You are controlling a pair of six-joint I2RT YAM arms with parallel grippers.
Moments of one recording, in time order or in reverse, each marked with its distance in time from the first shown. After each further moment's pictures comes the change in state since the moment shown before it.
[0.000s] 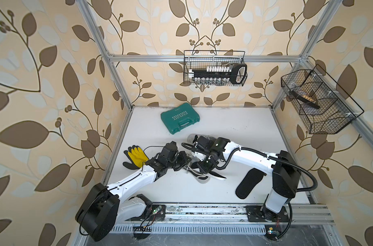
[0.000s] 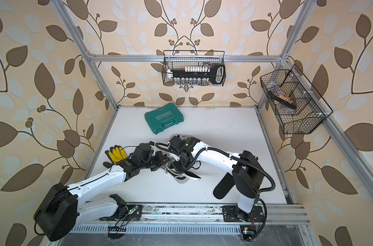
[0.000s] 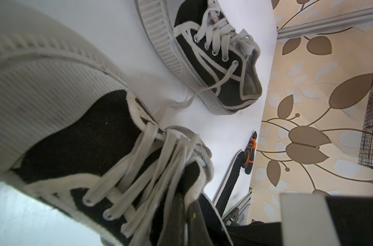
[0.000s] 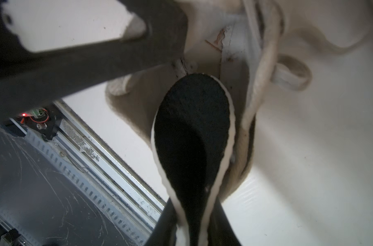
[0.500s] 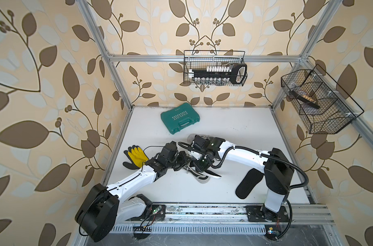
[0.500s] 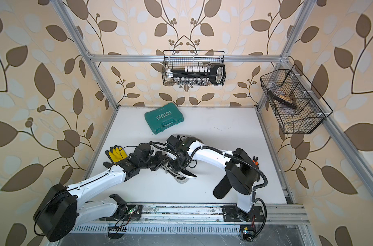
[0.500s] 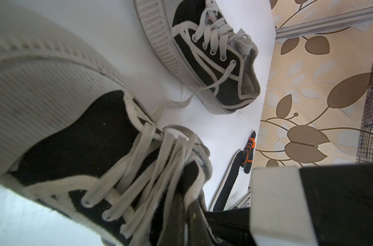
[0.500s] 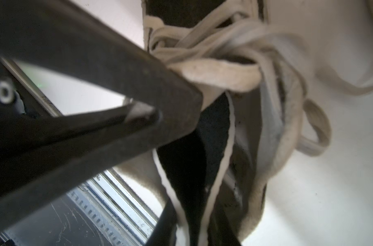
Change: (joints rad) left arm 0.000 -0.003 0.000 0.002 0.008 0.000; right arm 0.000 0.055 0.025 0.078 -0.008 -0.011
